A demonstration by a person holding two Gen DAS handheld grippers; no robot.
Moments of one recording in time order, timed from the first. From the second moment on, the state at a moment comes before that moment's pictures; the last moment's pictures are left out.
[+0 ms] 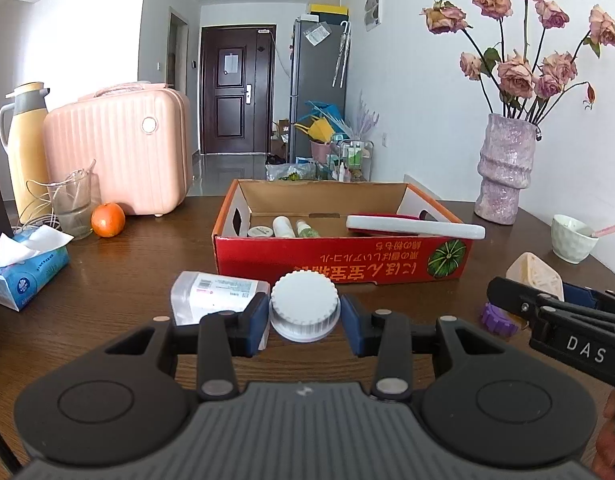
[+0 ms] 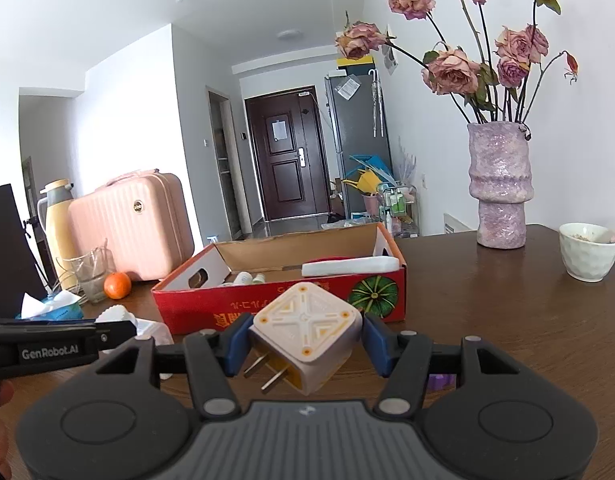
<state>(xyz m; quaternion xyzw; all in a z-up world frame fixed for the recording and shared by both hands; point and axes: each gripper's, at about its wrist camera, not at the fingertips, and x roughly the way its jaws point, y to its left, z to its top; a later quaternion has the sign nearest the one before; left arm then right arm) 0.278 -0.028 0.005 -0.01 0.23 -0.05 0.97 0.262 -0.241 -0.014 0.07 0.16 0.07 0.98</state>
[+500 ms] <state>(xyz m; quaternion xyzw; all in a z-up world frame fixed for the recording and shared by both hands) 0.293 -0.018 0.025 -0.02 0.21 -0.03 0.98 0.278 -0.220 0.004 0.06 0.15 0.07 0.98</state>
